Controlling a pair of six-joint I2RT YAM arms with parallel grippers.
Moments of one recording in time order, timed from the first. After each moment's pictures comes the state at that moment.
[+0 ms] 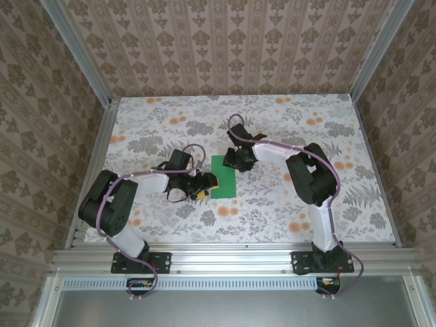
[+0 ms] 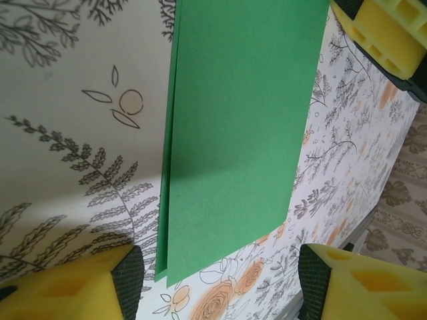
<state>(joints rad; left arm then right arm) -0.52 1.63 0.72 -0.11 0.67 -0.83 0.55 2.09 1.44 -0.50 -0.14 0.82</state>
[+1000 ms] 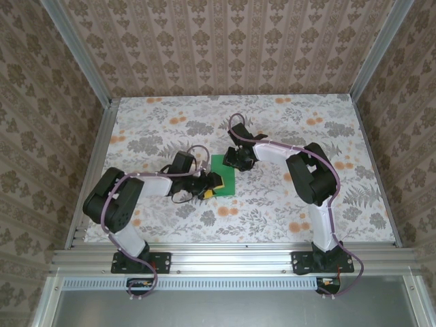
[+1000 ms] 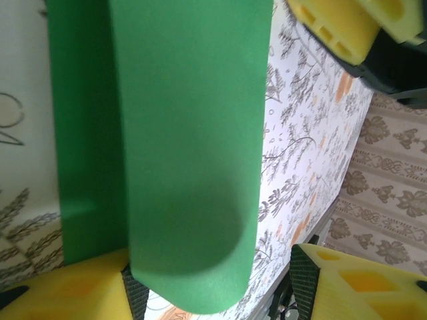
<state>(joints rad) -0.56 1.69 0.67 0.14 0.74 -0.94 0.54 2.10 1.44 -0.47 -0.15 0.82</state>
